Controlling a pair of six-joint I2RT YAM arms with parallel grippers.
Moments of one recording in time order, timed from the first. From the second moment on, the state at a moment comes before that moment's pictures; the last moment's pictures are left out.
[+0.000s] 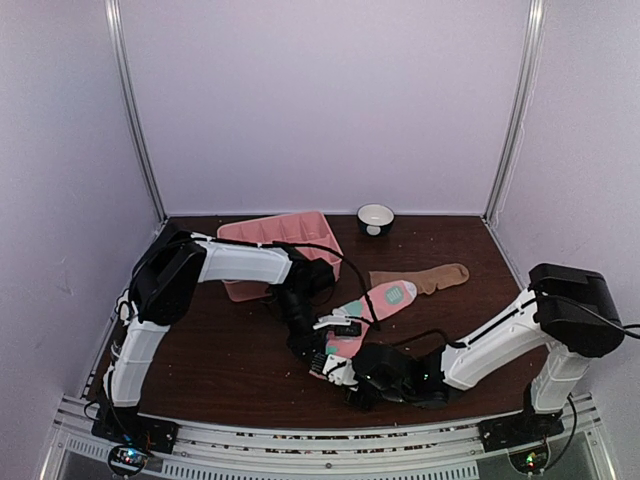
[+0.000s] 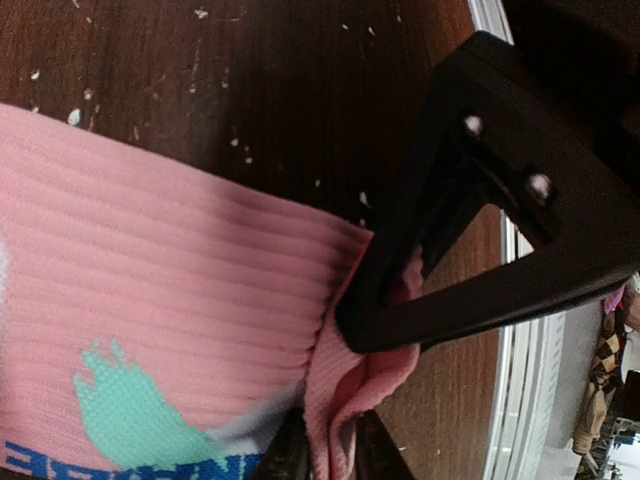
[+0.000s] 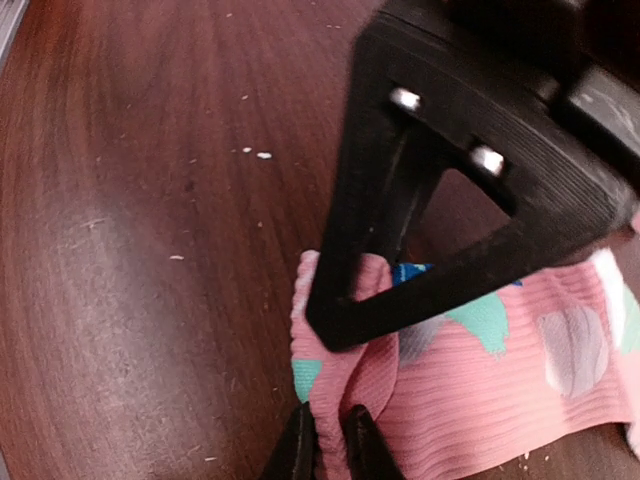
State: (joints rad) left arm -0.88 2.33 1.73 -1.09 0.70 0.69; right arm 1.29 1.77 0.66 0.38 0.29 -0.15
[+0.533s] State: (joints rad) left arm -0.84 1.97 1.30 -0.74 0.56 0.72; right arm 1.20 1.77 0.61 0.52 0.02 0.17
